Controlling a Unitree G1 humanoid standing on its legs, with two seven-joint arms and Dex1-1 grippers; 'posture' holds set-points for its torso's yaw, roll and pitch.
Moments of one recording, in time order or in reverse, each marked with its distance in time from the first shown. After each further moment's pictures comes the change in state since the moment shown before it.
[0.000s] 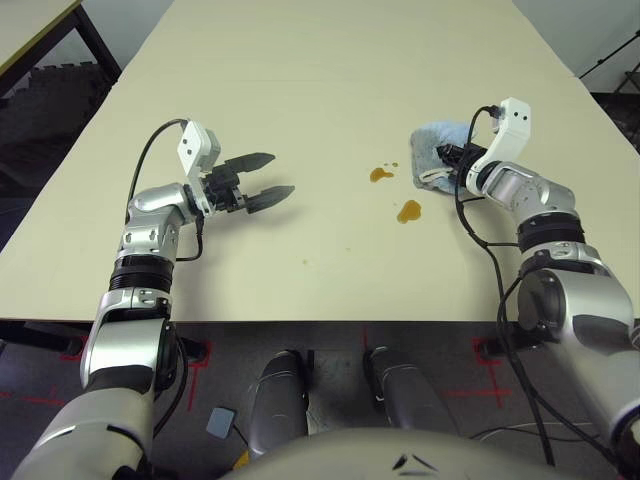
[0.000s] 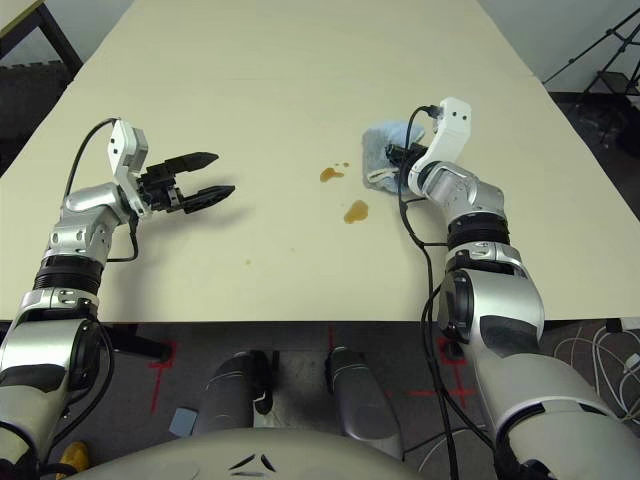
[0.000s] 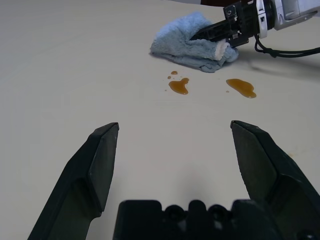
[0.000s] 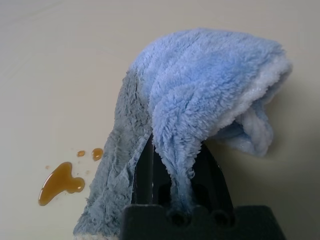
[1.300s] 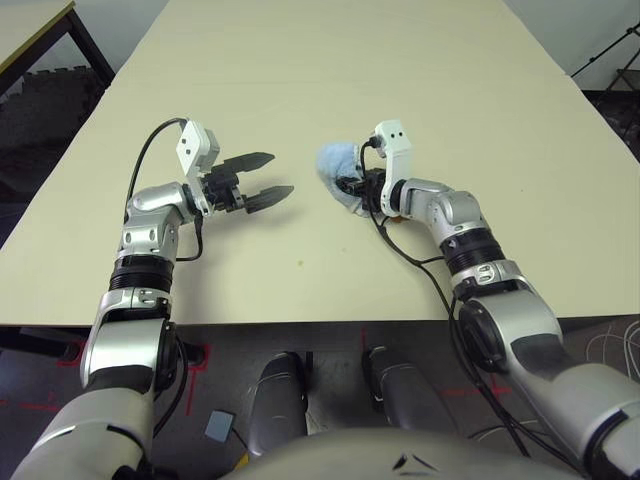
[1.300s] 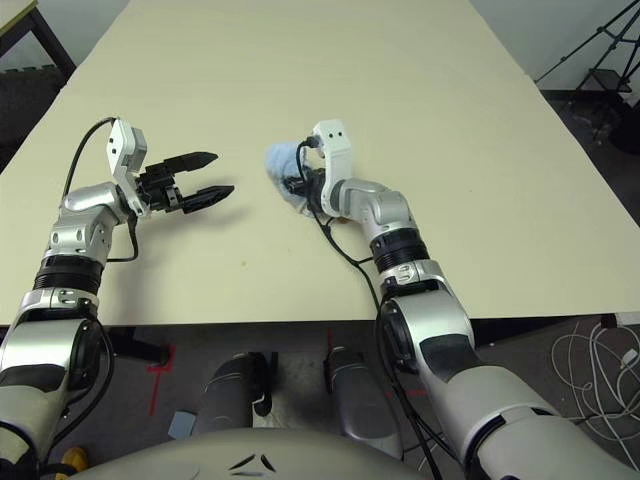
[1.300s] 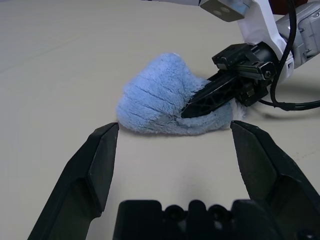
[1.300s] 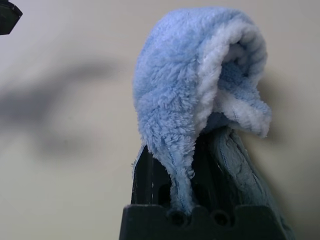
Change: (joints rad) left arm 0.001 -0.003 0.000 0.000 0.000 -0.003 0.005; right arm 0.094 0.240 0.256 -0.295 -0.118 0.178 0.197
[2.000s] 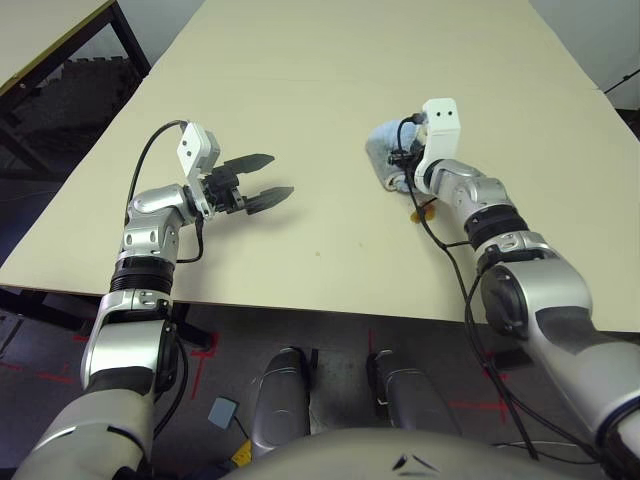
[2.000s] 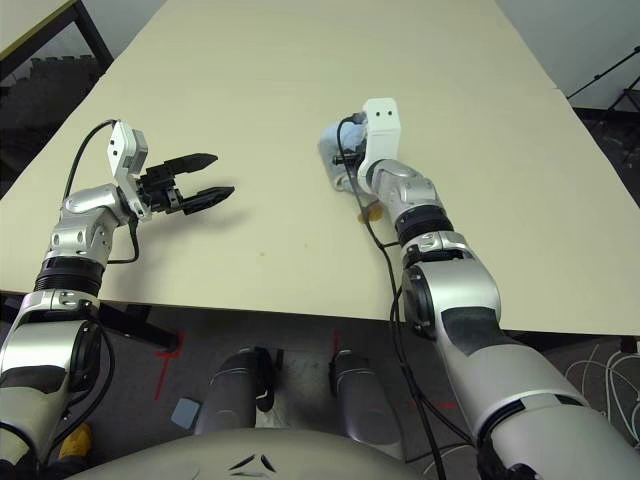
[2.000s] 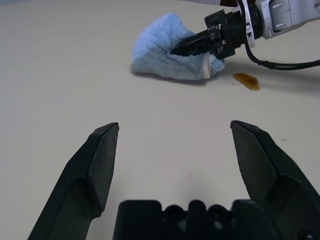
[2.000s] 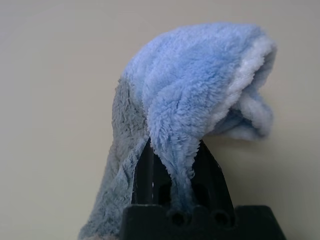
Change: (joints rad) left arm 0.006 -0.001 0.000 0.001 0.001 -0.006 0.007; right arm -0.178 -0.172 -0.126 0.392 -0.013 -0.320 -0.308
